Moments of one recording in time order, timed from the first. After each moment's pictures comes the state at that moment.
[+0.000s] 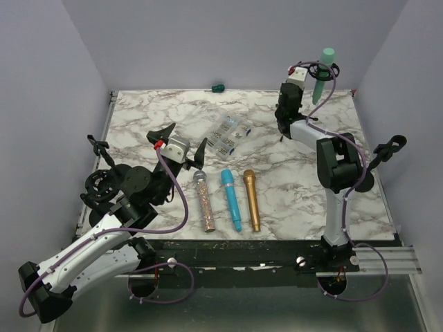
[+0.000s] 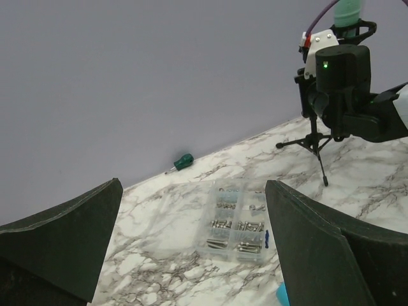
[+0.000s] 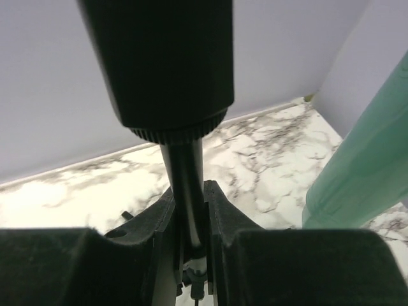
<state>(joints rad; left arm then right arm) -0.81 0.74 0.71 0.31 -0.34 0.28 0.27 2.15 1.54 0.55 0.72 -0.06</state>
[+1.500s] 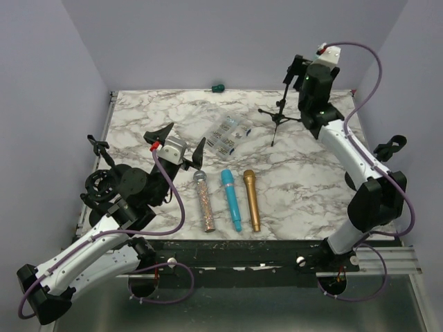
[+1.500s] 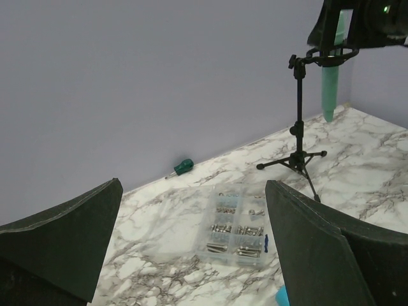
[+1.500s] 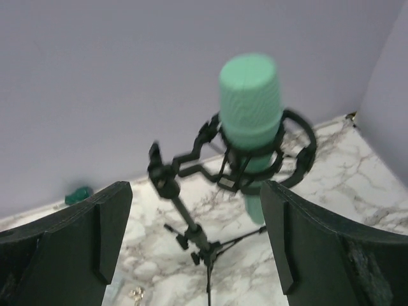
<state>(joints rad) -0.81 0.72 0.71 0.31 -0.33 0.28 0.35 1.63 1.45 0.13 0.57 0.18</state>
